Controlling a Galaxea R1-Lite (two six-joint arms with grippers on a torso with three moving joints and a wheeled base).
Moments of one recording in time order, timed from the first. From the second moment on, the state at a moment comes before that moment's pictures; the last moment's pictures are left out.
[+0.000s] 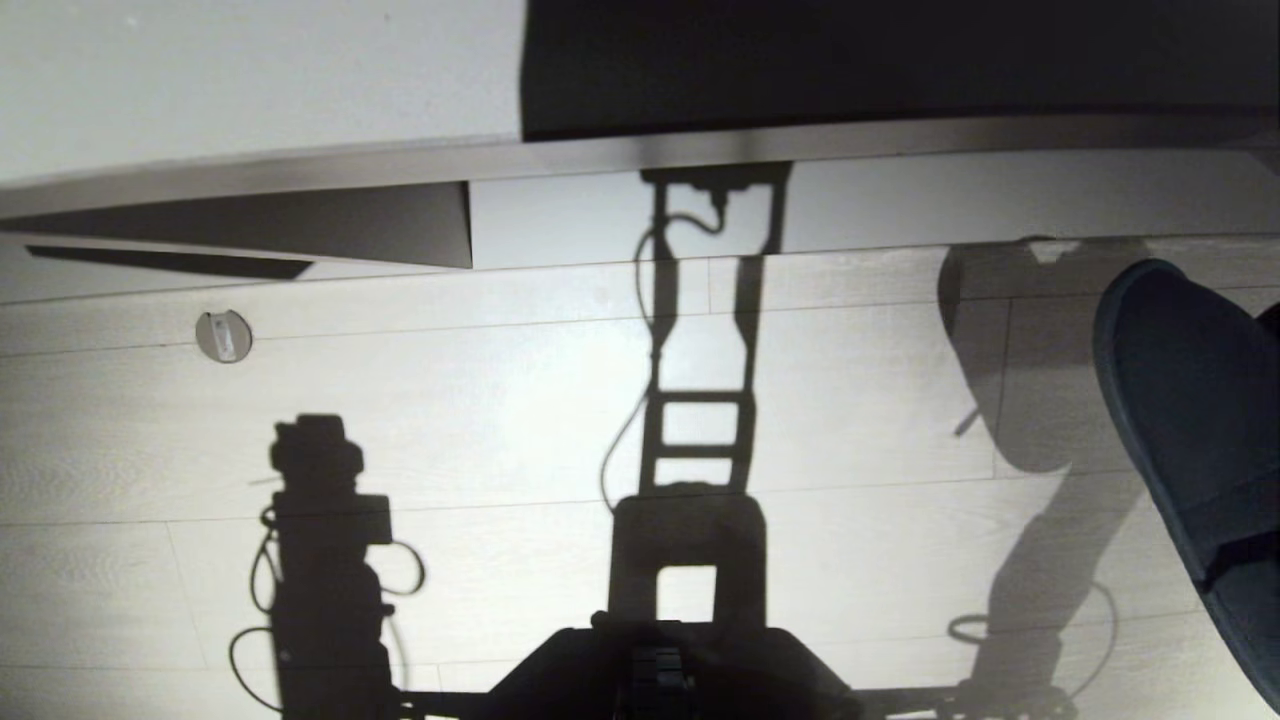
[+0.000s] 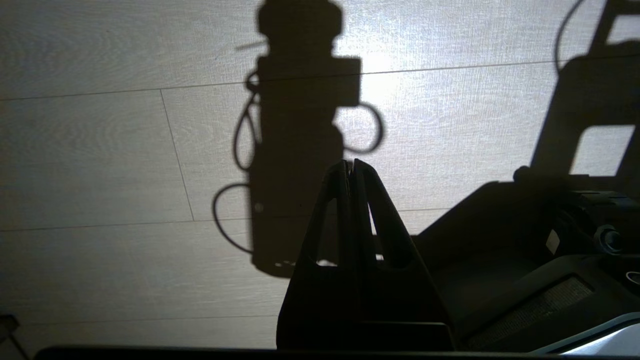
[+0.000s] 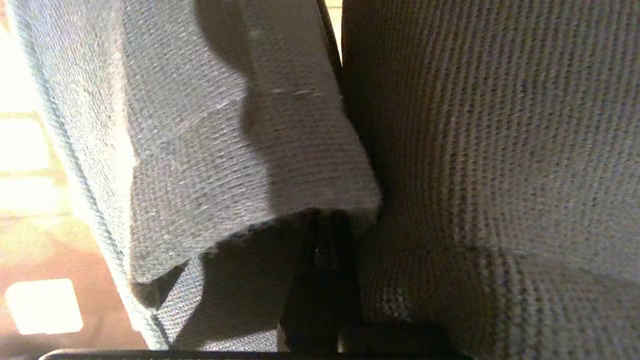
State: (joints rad) left arm 0.00 0.00 0.00 -0.01 0.00 -0.01; right arm -0.04 0.88 -0.24 -0.68 -0.12 -0.02
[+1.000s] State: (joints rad) left arm 0.00 0.00 0.00 -0.01 0.00 -0.01; right arm -0.06 1.39 -0.45 -1.34 -0.13 0.00
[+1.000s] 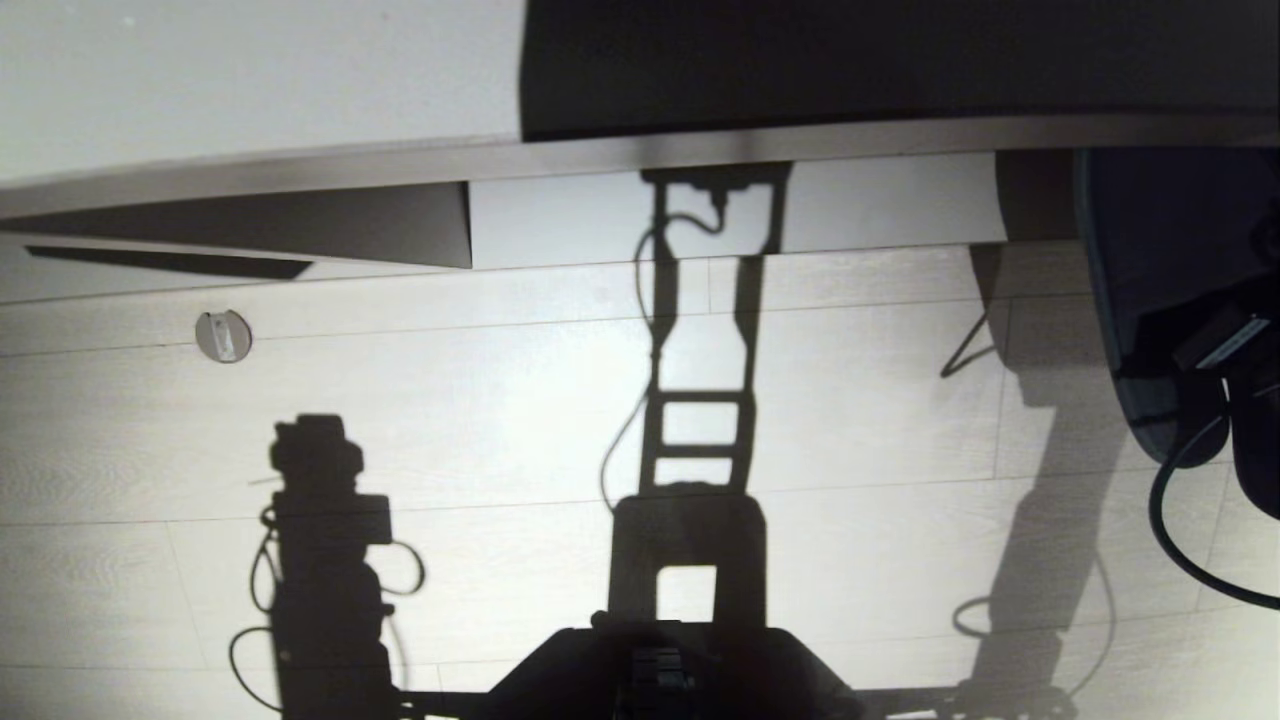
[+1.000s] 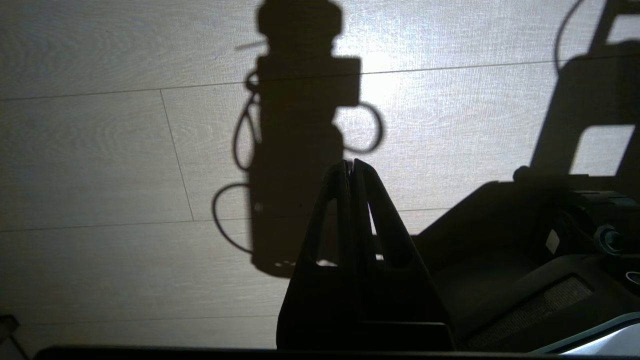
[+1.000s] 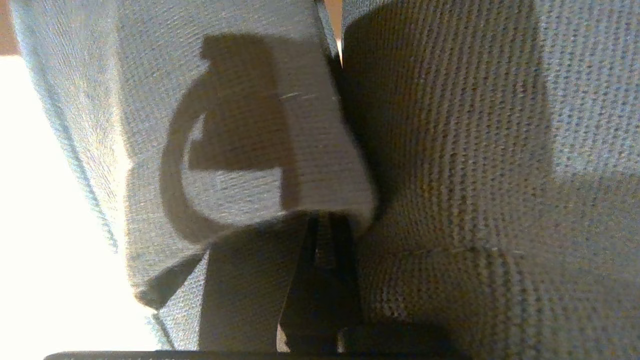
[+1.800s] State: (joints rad) left arm 0.00 0.00 0.00 -0.01 0.00 -0.01; right arm -0.06 1.65 -0.84 -1.37 -0.13 0.00
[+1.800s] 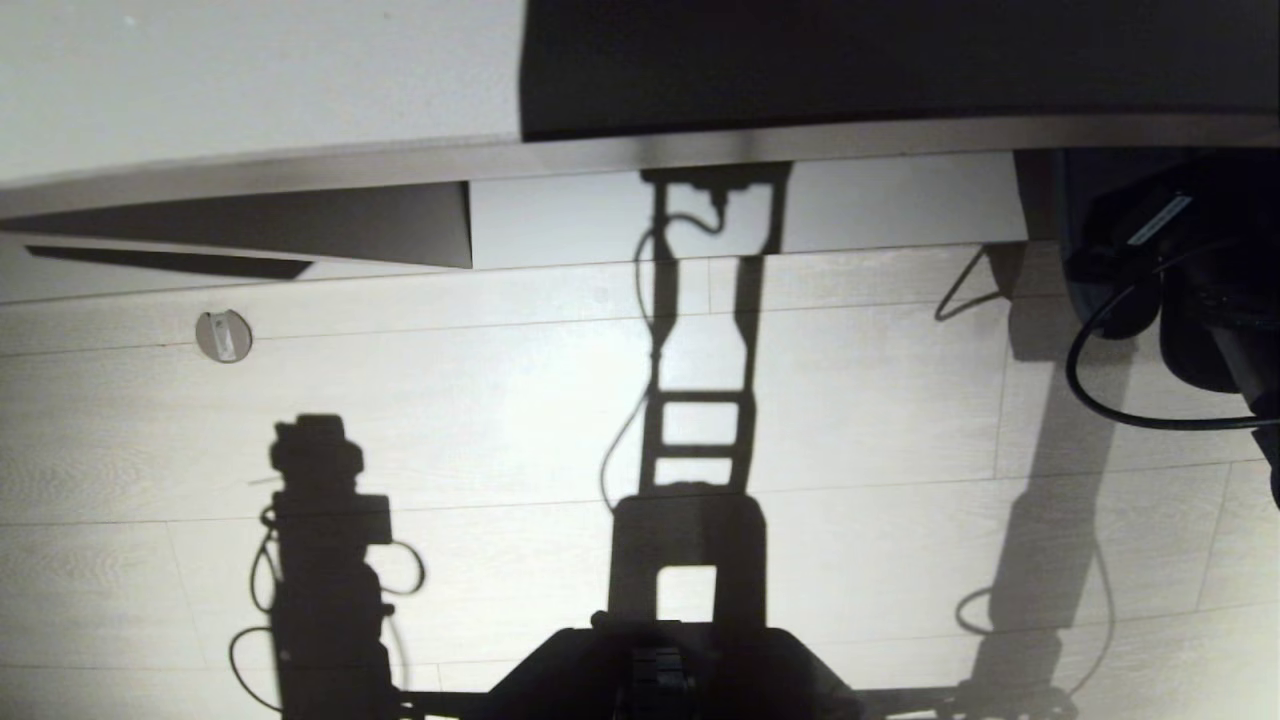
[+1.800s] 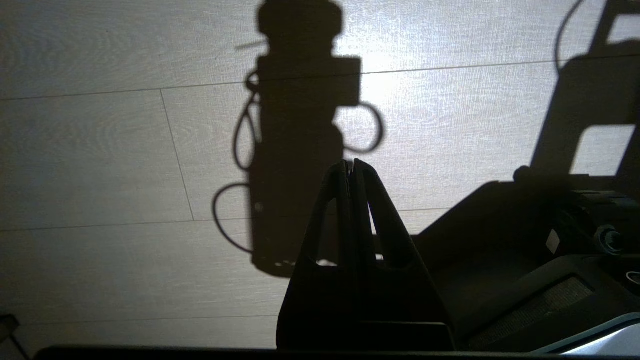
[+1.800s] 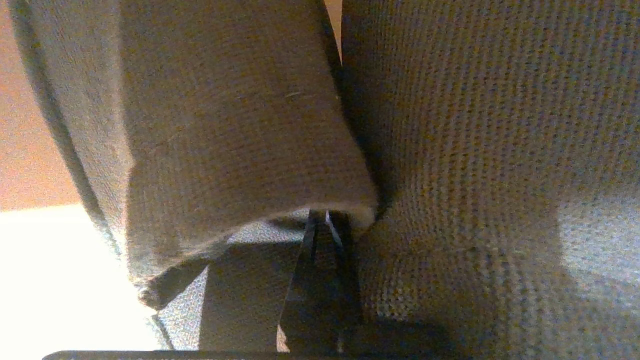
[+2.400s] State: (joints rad) left arm 0.00 0.00 0.00 -0.01 0.00 -0.01; right arm -0.06 1.78 -1.17 -1.24 -0.15 0.00
